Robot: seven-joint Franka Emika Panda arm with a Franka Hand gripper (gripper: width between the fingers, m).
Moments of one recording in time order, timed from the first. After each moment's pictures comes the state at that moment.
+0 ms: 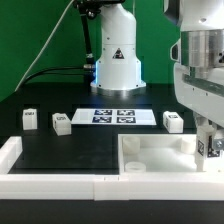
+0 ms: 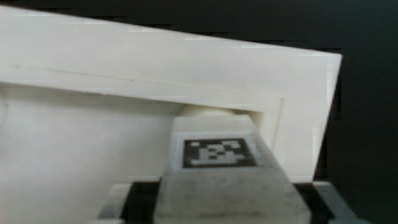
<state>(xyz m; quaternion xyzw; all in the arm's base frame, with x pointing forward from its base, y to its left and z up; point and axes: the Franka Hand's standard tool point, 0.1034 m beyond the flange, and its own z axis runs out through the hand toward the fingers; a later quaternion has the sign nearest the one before) 0.624 0.122 0.067 -0.75 0.66 -0.01 0.05</state>
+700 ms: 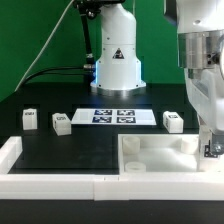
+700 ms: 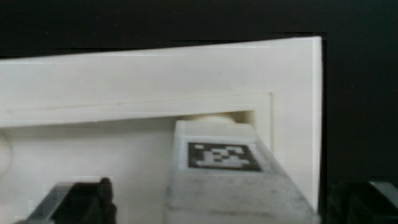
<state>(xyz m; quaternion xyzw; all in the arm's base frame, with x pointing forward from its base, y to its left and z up) 0.624 0.122 0.066 -0.73 0.68 0.00 0.06</state>
